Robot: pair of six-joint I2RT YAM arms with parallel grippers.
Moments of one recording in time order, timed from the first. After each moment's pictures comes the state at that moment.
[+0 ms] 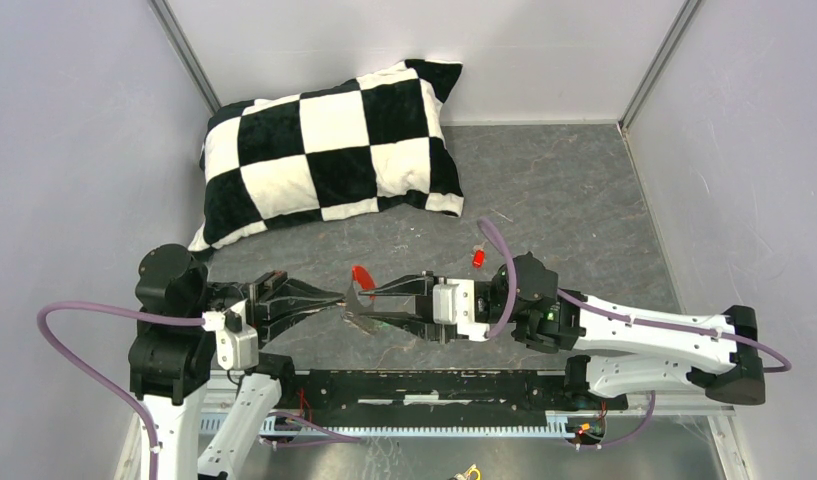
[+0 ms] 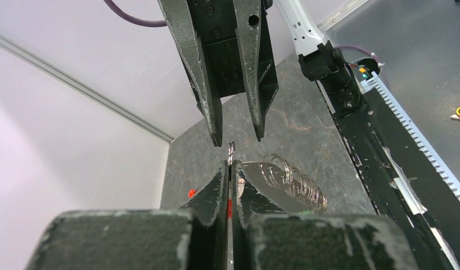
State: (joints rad) left arm -0.12 0.56 1.17 -0.72 1.50 0.86; right arm 1.34 1.08 0.98 0.36 -0.34 -0.41
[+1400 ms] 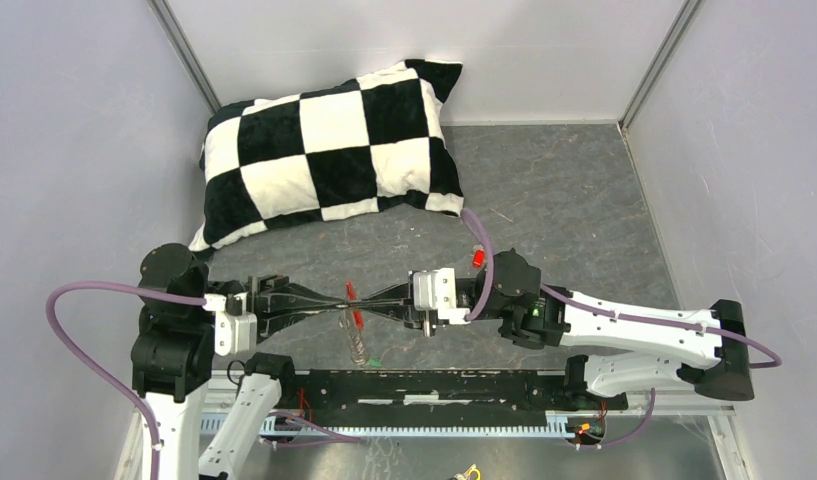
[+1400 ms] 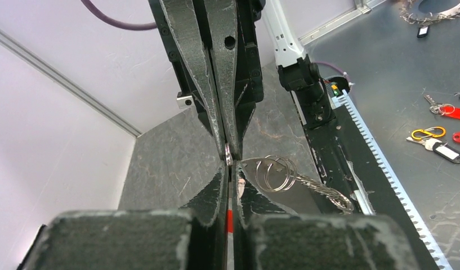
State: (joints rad) left arm -0.12 0.56 1.15 -0.70 1.52 0.68; right arm 1.34 1.16 1.02 0.41 -0.35 -0.31
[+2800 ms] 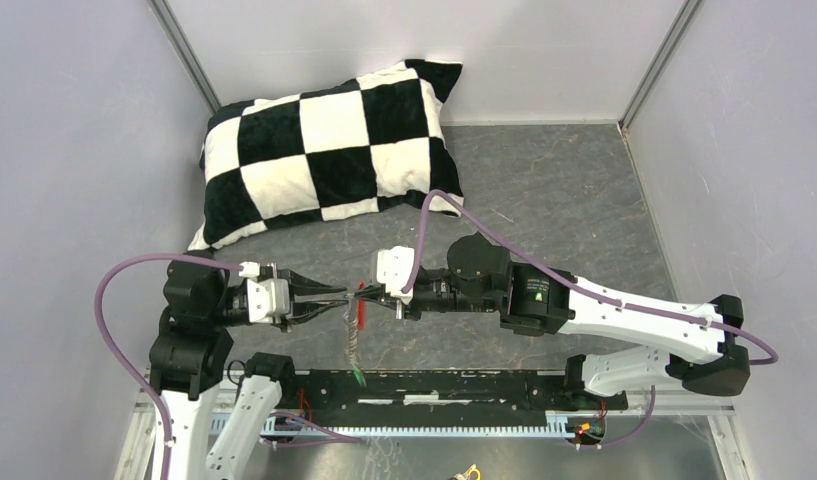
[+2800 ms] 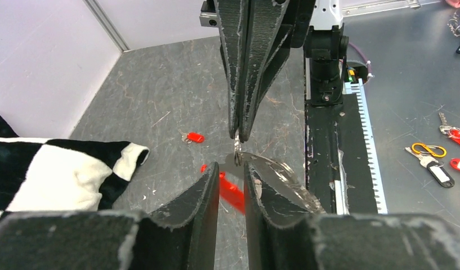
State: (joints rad) left arm -0.12 0.48 0.99 -0.73 1.25 0.50; right arm 1.33 1.24 1.28 -0.18 -0.15 -0.27
